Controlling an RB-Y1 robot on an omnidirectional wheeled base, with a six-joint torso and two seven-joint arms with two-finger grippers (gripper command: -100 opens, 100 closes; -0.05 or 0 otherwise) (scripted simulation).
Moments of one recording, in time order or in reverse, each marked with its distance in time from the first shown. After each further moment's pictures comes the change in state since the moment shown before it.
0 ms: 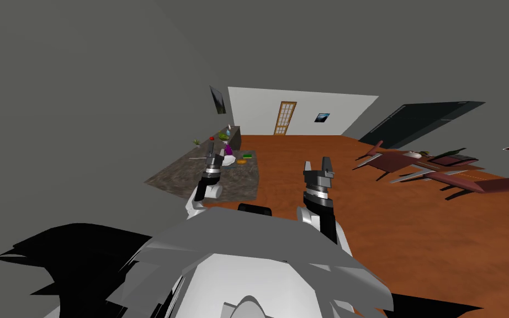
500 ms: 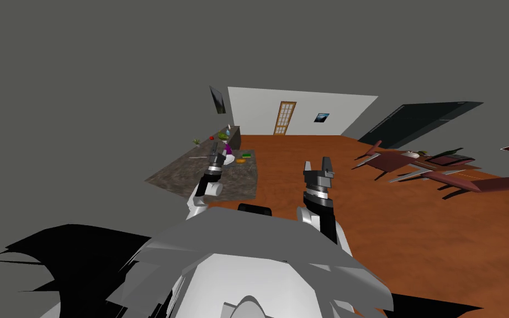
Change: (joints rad) left arm -0.044 0.022 0.006 0.025 0.050 0.121 0.000; right arm 0.000 0.000 0.000 0.000 0.000 0.000 0.000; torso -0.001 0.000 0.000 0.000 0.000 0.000
